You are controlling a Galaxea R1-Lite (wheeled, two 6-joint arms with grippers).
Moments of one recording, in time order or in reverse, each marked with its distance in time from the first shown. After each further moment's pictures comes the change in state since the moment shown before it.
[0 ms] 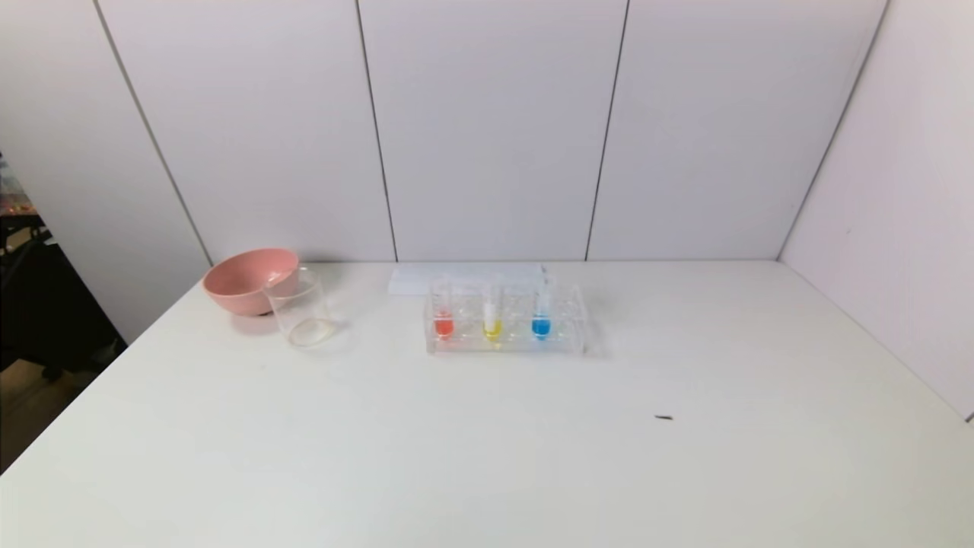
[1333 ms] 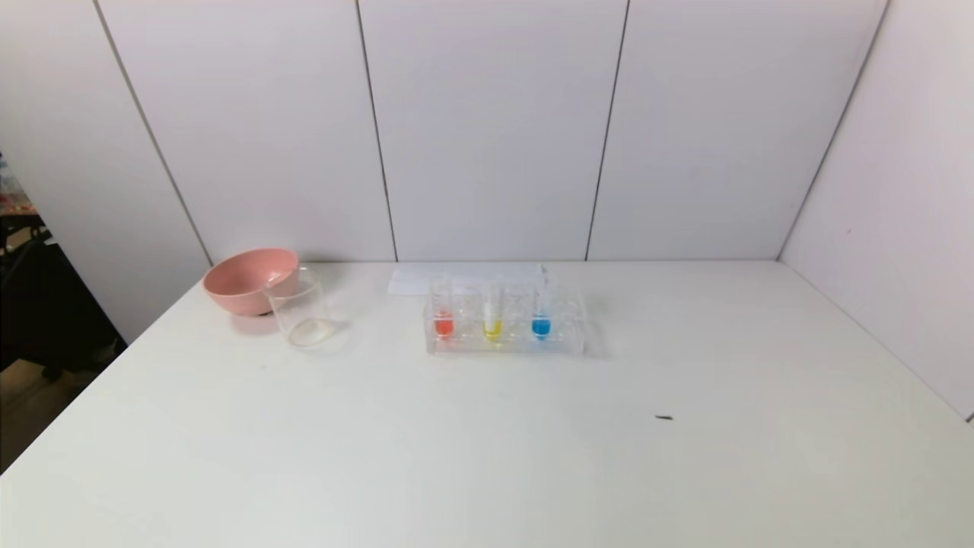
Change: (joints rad) left arm -0.029 0.736 -0.701 -0.090 -0.004 -0.014; right arm 0.000 0.000 0.000 0.000 0.000 0.000
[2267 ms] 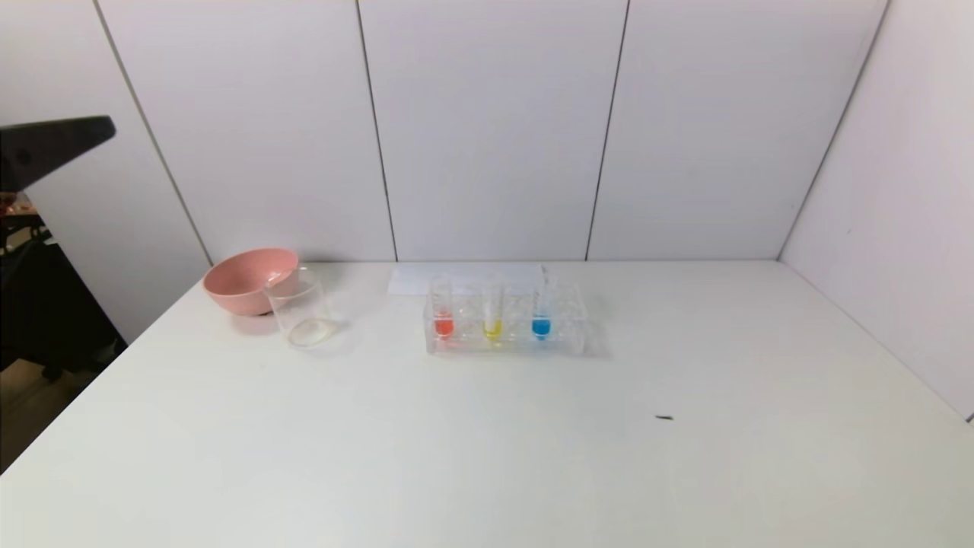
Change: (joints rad) left arm -0.090 0.289 0.097 -0.216 -0.003 -0.132; right arm 0.001 0.000 0.000 0.000 0.000 0.000
